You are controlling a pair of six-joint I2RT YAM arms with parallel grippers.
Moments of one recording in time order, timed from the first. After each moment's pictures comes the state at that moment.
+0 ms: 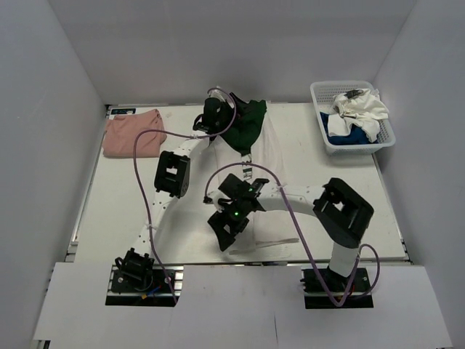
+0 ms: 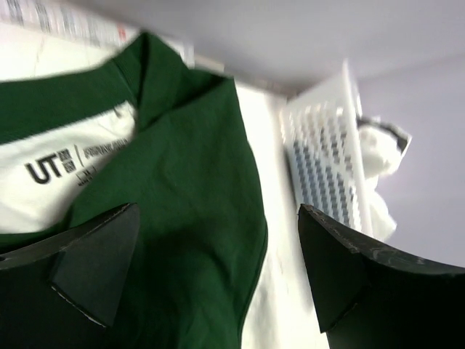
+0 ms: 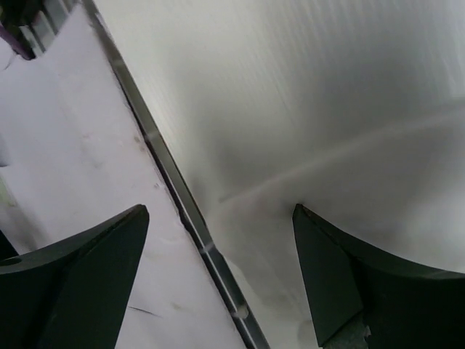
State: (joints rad) left arm -0.36 2.89 2.49 0.19 0.39 -0.98; right arm 1.01 1.77 1.09 -0.51 -0.55 0.11
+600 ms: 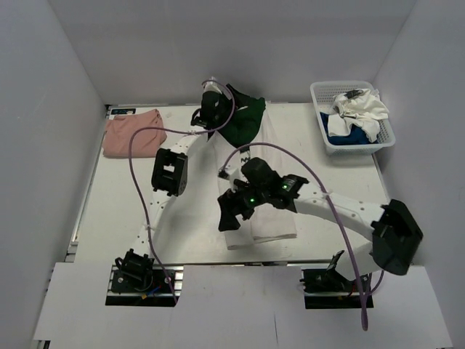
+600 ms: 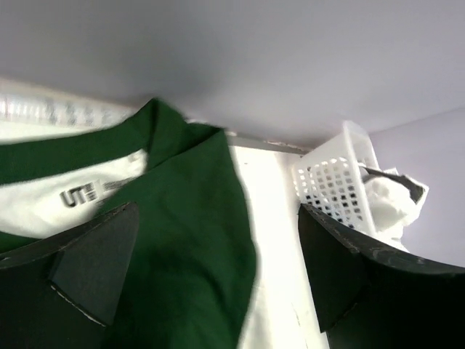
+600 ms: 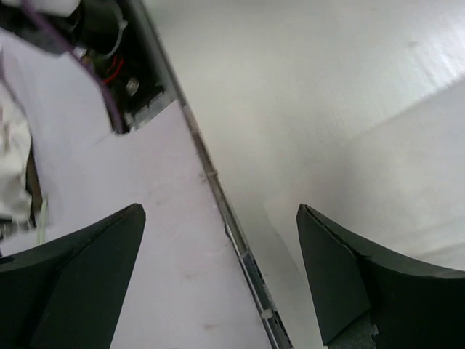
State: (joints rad) left arm -0.36 2.85 2.48 0.26 0.20 -0.92; right arm 0.97 1.47 1.07 -0.40 -0.54 0.21
